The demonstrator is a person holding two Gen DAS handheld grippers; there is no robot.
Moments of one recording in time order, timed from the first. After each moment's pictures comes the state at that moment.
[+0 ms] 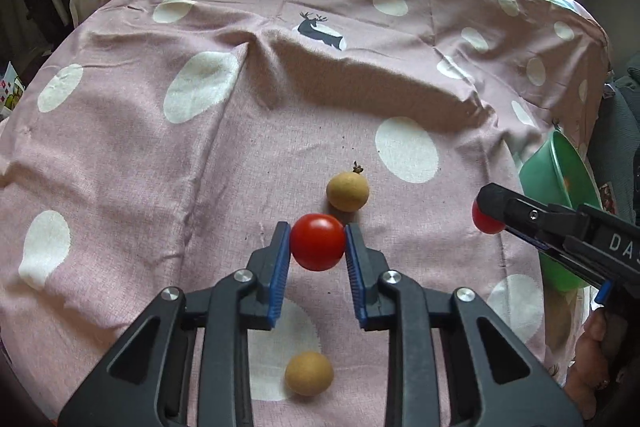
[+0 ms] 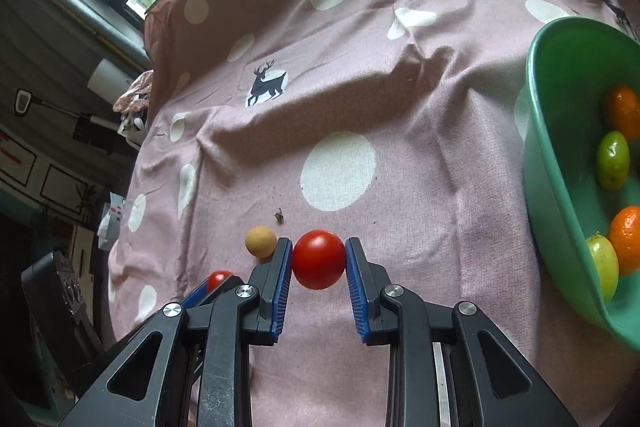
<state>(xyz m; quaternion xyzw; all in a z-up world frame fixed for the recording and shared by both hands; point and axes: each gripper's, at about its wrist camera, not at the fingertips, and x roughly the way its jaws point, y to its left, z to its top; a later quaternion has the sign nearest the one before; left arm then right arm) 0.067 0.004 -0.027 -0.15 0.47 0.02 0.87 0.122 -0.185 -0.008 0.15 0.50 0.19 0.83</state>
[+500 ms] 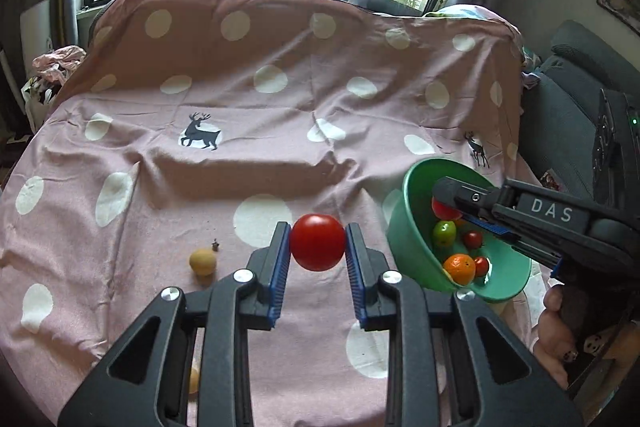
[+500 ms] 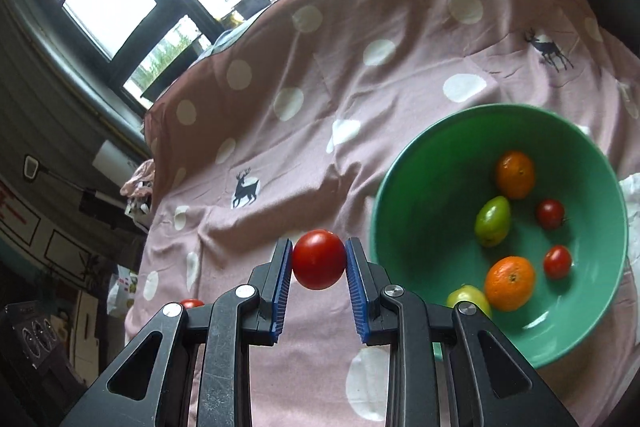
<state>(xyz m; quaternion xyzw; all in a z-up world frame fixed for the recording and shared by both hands) 0.059 -0.099 0.053 -0.09 0.36 -0.08 0.93 0.106 -0.284 0.052 0.21 0.39 0.12 0.89</state>
